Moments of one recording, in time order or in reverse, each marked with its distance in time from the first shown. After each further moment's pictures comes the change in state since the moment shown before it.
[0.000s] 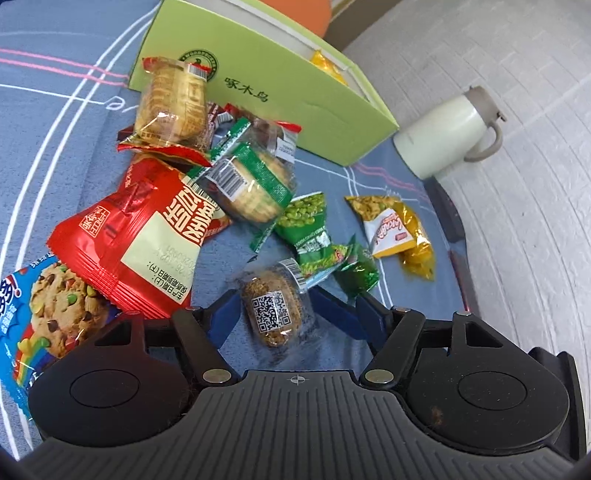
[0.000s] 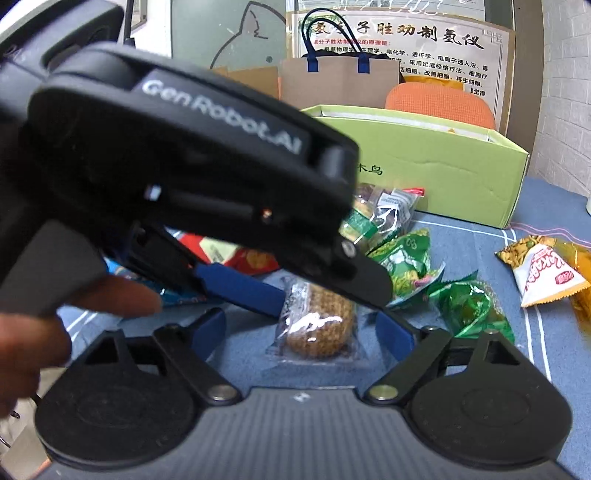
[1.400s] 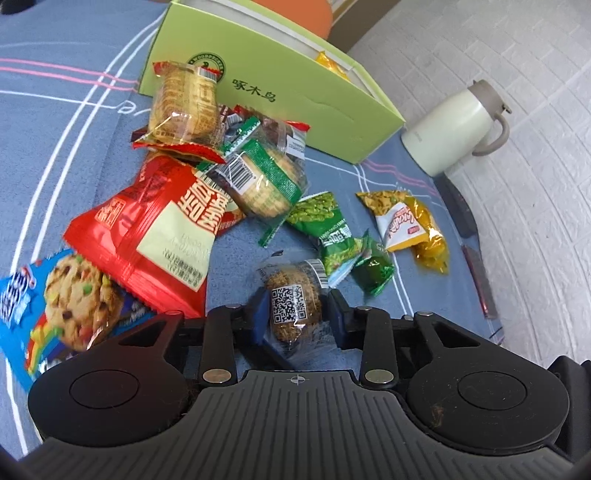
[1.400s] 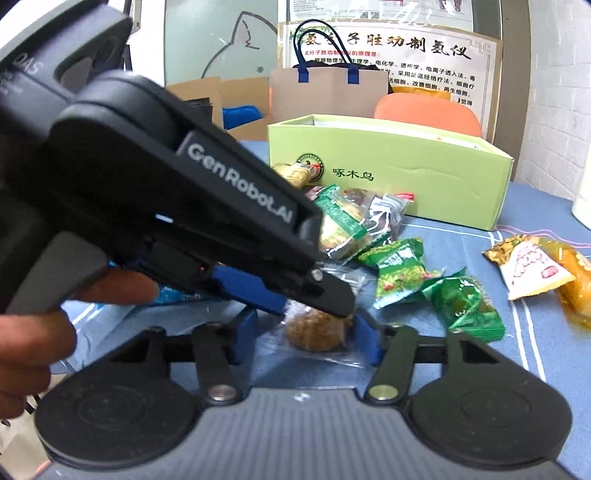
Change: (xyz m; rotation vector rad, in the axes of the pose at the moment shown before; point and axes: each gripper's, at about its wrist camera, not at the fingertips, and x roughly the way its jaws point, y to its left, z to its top) left arm -0.005 0.000 -0.012 0.024 -0.018 0.042; right arm -0.016 0.001 -0.009 0.021 -0.031 -0.040
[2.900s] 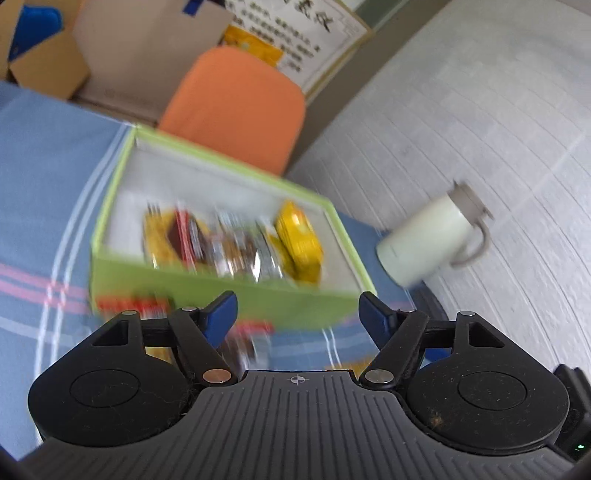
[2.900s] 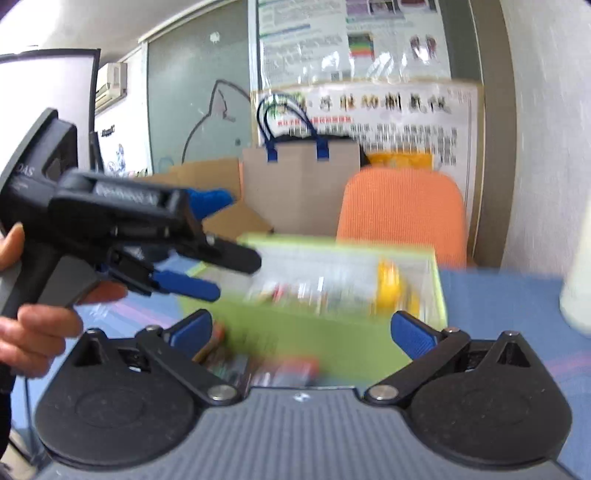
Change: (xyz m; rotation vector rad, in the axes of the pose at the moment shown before) left arm 0.002 -0.021 0.135 0.037 -0.183 -0.084; right arm 0.031 -0.102 0.104 0.066 -0.139 0.048
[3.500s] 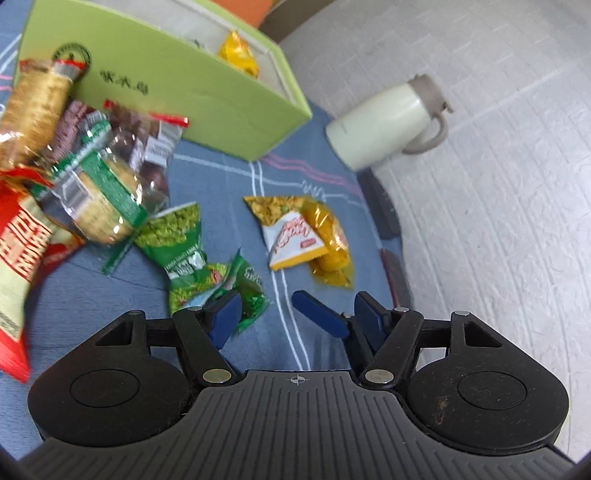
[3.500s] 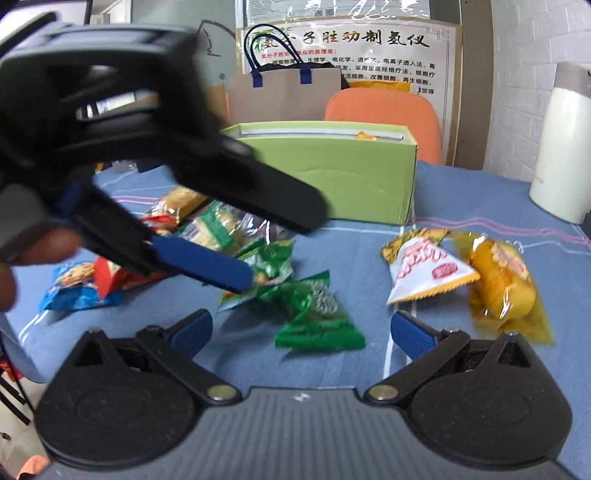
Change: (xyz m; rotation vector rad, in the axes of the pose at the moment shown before) left arm 0.030 -0.044 -0.105 -0.092 0.263 -0.128; right arm -0.038 0.018 -0.092 -0.010 0.133 -0.085
